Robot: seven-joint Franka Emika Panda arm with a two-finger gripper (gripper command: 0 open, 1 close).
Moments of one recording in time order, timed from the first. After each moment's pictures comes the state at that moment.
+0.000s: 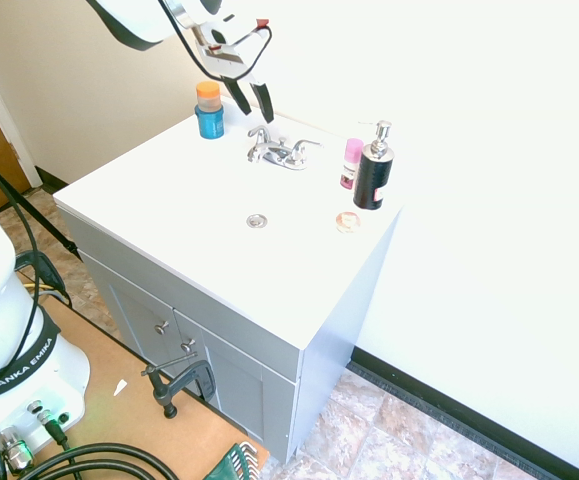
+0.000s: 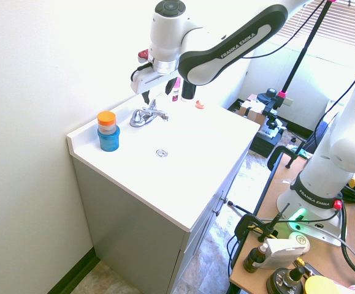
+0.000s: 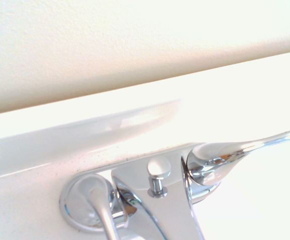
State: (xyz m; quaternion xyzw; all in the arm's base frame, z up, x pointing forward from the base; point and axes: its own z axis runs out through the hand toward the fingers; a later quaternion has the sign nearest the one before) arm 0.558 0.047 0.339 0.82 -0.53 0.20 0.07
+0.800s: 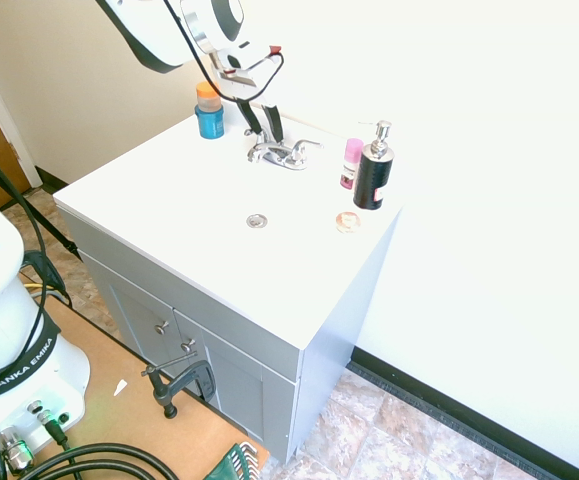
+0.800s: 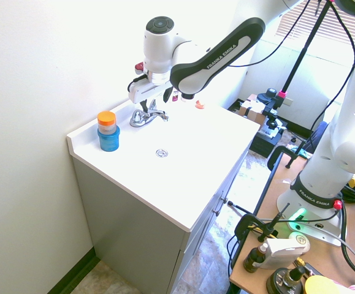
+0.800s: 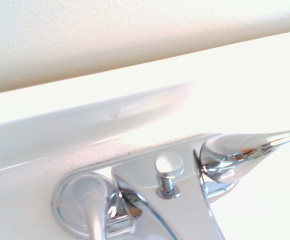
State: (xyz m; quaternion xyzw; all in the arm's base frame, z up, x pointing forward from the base) arm 0.569 0.045 0.306 0.82 -0.53 0.19 0.07
